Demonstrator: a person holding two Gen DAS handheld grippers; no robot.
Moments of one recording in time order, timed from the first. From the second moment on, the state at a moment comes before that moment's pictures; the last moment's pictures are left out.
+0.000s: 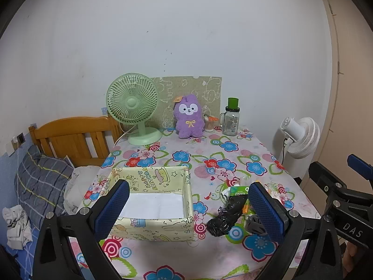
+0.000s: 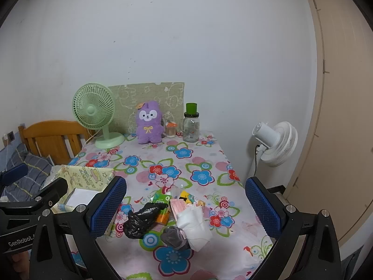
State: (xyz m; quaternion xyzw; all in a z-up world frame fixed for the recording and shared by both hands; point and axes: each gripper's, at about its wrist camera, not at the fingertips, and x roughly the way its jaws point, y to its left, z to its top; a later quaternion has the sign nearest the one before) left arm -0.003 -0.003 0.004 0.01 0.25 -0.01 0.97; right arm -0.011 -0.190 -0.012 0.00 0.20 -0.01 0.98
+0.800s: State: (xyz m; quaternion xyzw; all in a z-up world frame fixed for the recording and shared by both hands) left arm -0.006 -0.005 0.004 0.00 0.24 -0.01 0.97; right arm -0.015 -0.193 -0.009 0.00 0.19 -0.01 0.98
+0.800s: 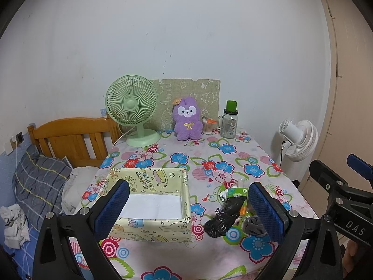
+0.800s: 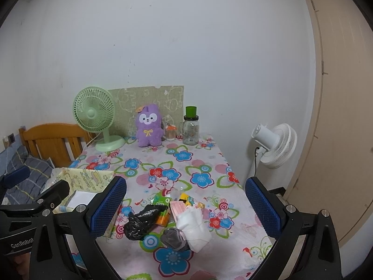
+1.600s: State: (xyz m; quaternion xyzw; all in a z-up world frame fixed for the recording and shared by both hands) left arm 0.012 -0.015 -0.017 0.01 0.26 -0.03 0.96; right arm -0.009 -0.191 -0.014 0.00 0.18 0.00 0.98
